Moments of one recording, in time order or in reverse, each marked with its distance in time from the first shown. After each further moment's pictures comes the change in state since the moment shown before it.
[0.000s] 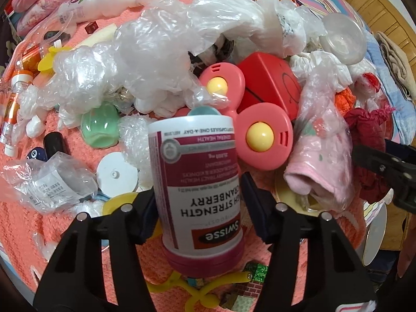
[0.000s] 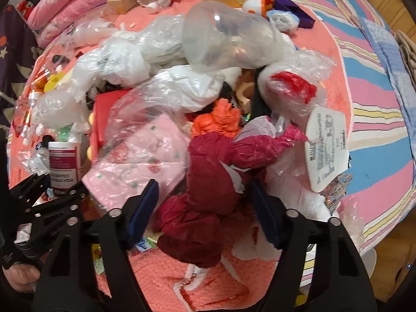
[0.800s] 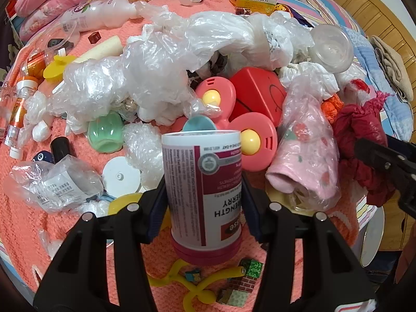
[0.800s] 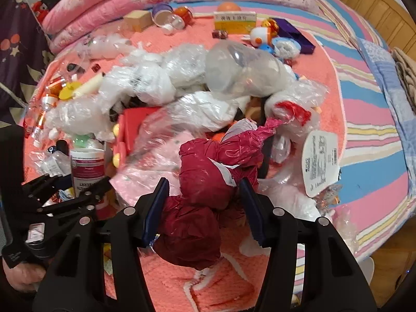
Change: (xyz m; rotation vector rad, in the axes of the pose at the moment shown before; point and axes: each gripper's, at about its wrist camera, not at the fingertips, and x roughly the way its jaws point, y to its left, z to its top) left arm -0.022 -0.011 -0.010 0.008 -0.046 0.000; right arm -0.034 0.019 -0.007 -0.055 -0.126 0.004
